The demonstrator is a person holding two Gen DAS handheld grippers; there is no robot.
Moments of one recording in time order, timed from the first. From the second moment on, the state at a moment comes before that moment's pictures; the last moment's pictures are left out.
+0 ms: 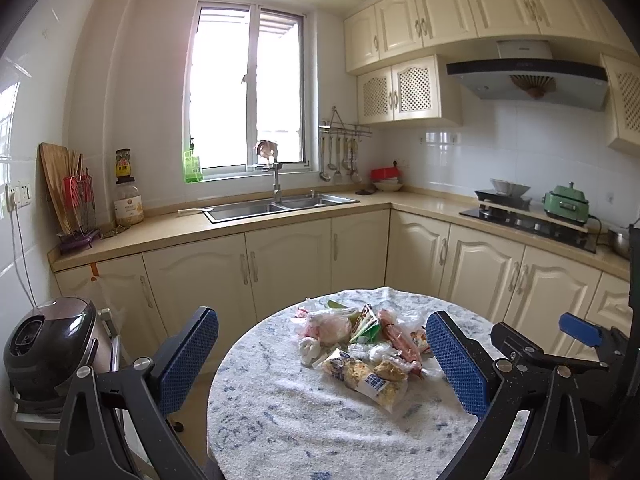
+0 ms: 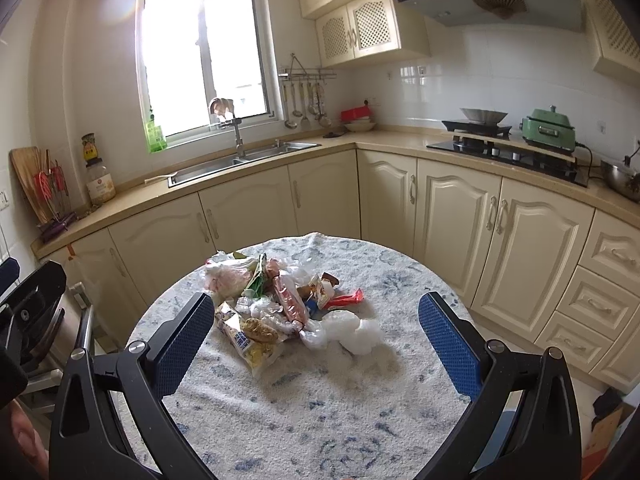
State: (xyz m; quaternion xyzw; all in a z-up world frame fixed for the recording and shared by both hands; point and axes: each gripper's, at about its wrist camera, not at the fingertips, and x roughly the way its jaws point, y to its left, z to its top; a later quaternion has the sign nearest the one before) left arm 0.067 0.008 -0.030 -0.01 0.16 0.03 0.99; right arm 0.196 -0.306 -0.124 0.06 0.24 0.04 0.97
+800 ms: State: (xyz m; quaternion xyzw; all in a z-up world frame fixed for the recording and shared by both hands) left arm 0.146 0.026 -0.102 -0.03 0.22 0.02 0.97; right arm 0.250 -0.316 -0.177 0.04 0.31 0.03 0.95
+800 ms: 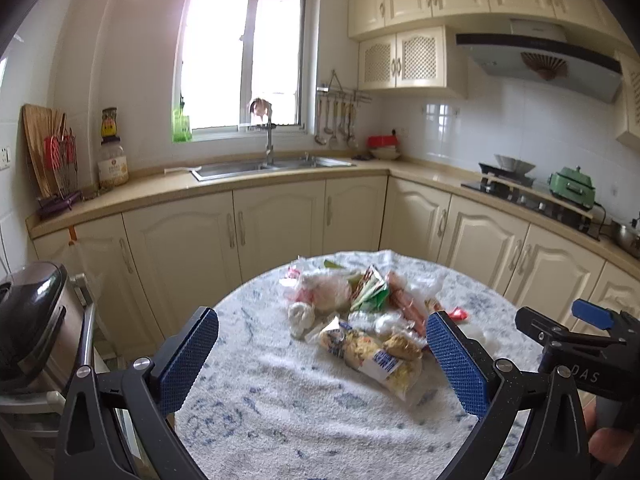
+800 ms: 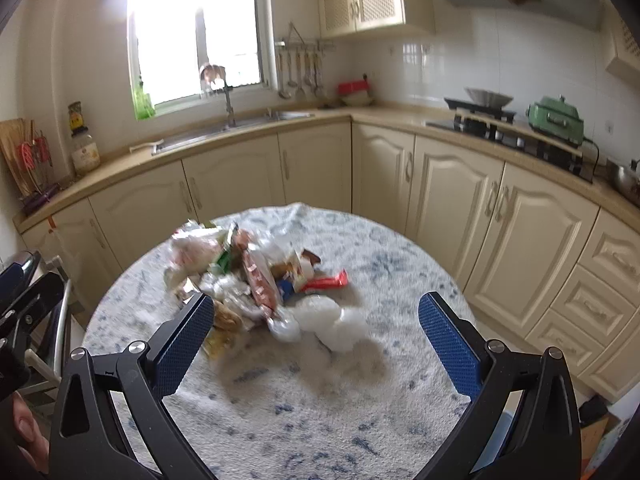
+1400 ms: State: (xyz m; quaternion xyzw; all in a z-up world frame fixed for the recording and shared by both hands) left arm 0.228 0.018 -0.177 -0.03 0.34 0.01 0.94; right arm 0.335 -0.313 -0.268 0.01 0.41 0.07 0.91
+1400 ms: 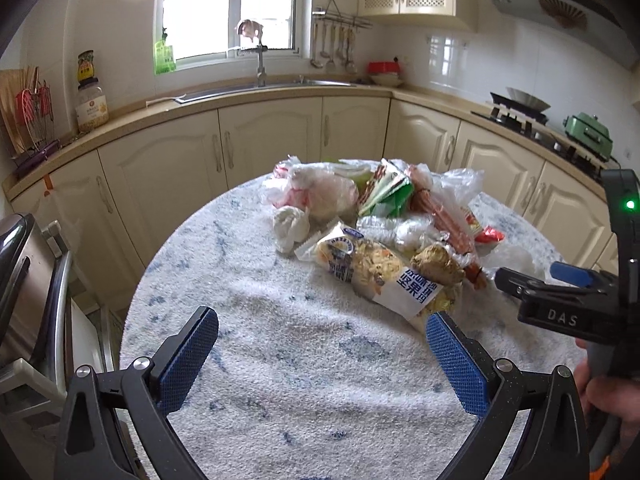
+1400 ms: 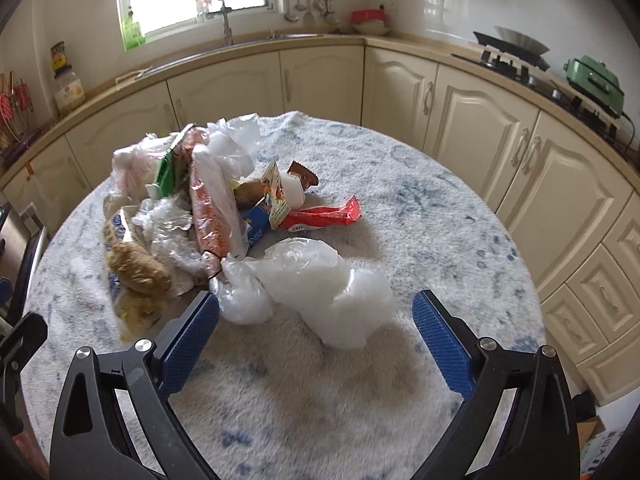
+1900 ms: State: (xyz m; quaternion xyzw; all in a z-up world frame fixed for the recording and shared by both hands) left arm 0.262 -0.008 -0.202 -0.01 0.38 0.00 0.93; right arm 0.352 -0.331 -0.285 -0.01 0.44 0.12 0.89
